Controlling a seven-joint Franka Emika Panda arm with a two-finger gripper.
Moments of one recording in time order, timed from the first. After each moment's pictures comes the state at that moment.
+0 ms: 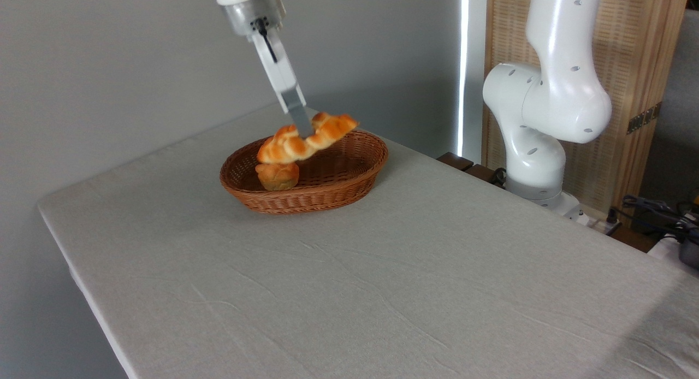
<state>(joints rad) -0.12 -0.18 -0.31 -1.90 -0.14 1.53 0.82</state>
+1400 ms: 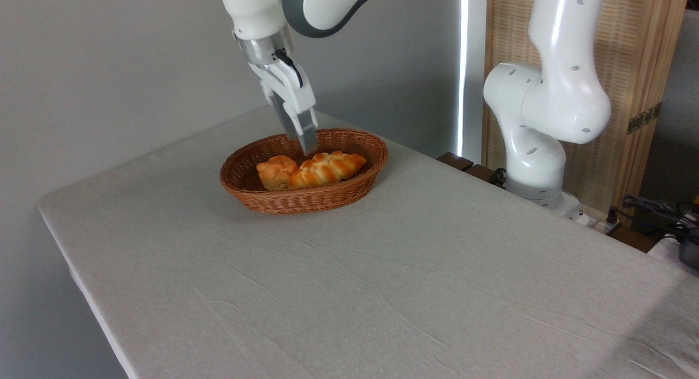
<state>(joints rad) -0.14 -0.21 -0.36 -2.09 -0.31 1.81 0.51</state>
